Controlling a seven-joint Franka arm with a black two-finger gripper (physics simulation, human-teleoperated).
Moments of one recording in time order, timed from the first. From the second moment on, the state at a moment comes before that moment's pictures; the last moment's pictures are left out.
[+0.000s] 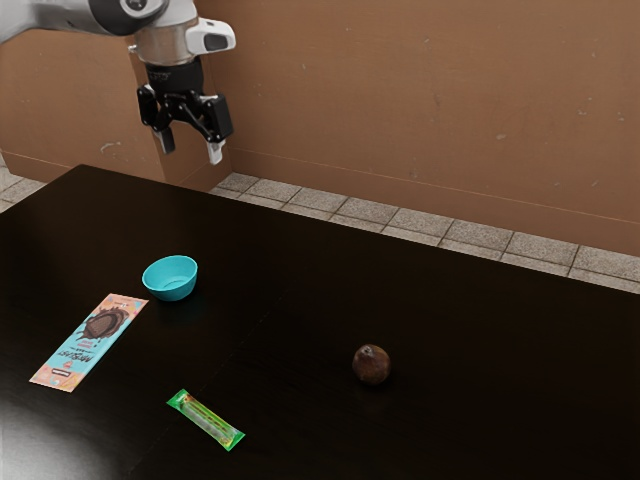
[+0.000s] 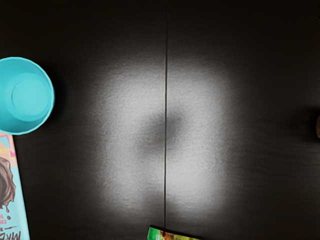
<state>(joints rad) -0.01 0.13 0.00 -1.39 0.02 1.48 -0.02</state>
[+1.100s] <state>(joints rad) -0.03 0.38 -0.32 -1.76 0.05 2.17 -0.06</state>
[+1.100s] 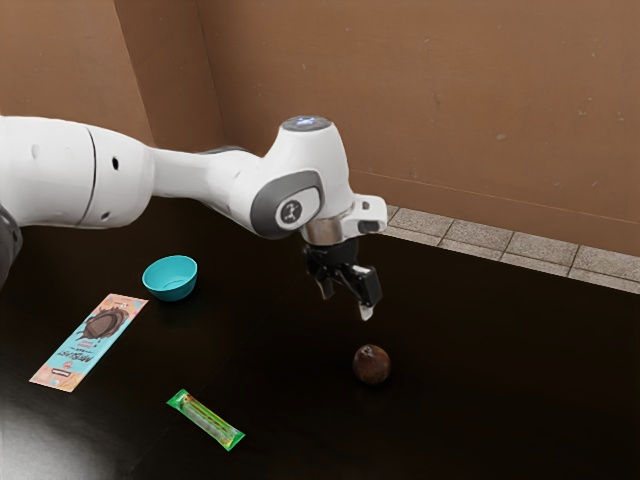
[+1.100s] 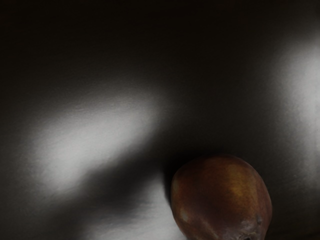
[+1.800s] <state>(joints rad) -0.04 0.50 -0.38 -1.78 0.09 2.31 -0.13</state>
